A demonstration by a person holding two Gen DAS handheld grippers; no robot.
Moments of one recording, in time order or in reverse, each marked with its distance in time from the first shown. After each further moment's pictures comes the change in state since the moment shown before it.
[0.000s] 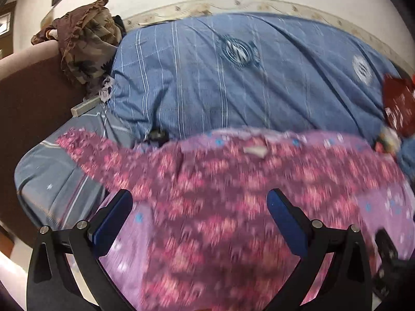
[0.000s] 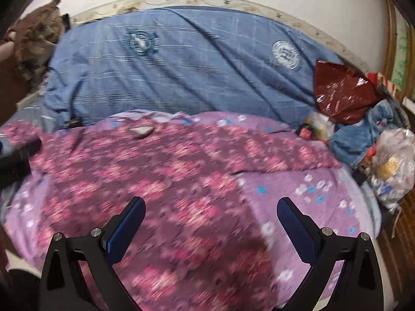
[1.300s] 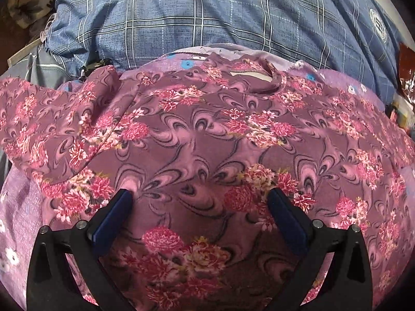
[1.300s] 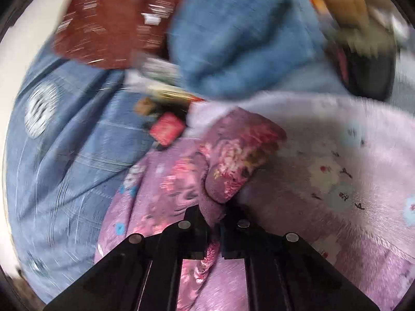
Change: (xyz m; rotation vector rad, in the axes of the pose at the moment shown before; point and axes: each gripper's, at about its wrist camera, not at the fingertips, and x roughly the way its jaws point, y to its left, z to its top) left arm 0.186 -0.033 -0.078 0.015 0.278 -0.155; right arm 0.278 -0.358 -0.001 1.027 0.080 0.074
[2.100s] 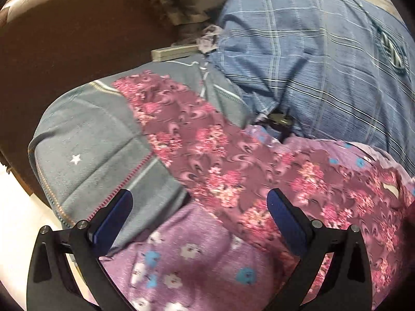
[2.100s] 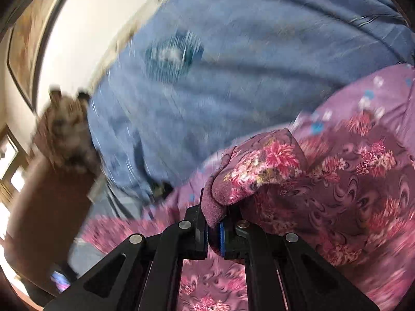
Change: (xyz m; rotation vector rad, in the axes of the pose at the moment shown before) left arm -0.078 0.195 0.034 -0.377 -0.172 0.525; right arm -0.073 0.335 -0.383 -0.600 0.352 0.465
